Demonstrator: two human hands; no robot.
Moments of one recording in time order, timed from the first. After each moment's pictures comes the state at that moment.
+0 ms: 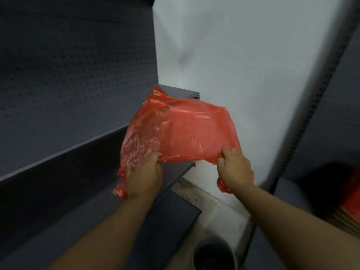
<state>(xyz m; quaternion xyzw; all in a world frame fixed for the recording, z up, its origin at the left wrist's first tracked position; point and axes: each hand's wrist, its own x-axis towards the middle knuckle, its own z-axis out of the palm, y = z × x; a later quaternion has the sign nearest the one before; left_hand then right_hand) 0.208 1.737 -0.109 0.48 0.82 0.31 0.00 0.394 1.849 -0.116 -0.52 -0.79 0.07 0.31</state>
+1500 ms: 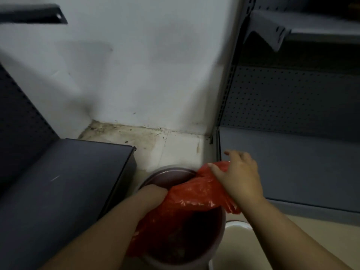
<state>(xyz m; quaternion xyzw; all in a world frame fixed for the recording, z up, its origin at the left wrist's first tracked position) 0.318 1.948 -0.759 0.50 0.73 0.09 0.46 0.505 1.930 -0.729 -0.79 -0.55 0.16 0.21</state>
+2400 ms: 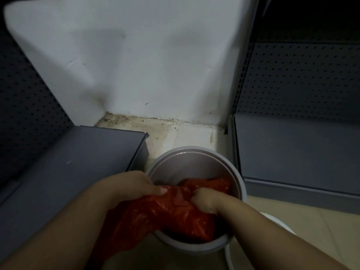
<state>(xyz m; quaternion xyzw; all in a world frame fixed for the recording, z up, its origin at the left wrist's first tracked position) 0.239 1.935 -0.765 0.60 0.65 -0.05 0.46 0.432 1.922 -0.832 -0.61 -0.66 0.42 -0.08</state>
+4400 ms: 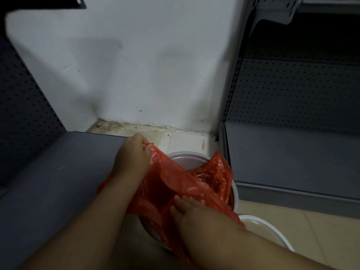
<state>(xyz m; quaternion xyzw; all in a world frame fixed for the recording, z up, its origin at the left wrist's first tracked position) 0.261 1.963 -0.769 0.64 0.69 0.34 0.09 0.411 1.866 -0.763 -0.53 -0.82 0.19 -0.09</state>
